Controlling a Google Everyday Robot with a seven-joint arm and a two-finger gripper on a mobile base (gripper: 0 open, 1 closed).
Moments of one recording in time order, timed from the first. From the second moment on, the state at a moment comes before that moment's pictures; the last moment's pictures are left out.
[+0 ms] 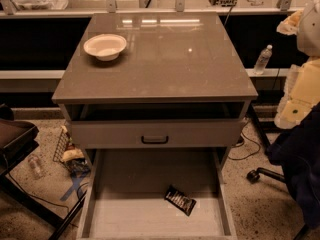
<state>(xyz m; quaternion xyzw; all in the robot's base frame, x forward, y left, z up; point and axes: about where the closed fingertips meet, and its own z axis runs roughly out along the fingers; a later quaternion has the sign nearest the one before) 0.438 -0.211 0.995 -0.60 0.77 -0.06 0.19</state>
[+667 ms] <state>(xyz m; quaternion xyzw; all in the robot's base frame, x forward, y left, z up) 0.438 -0.207 0.981 -0.60 0.77 -0.06 0.20</state>
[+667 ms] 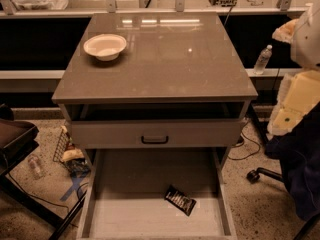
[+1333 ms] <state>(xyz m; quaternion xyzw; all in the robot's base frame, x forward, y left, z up) 0.435 -0.209 0.913 -0.58 0.77 -0.01 0.28</state>
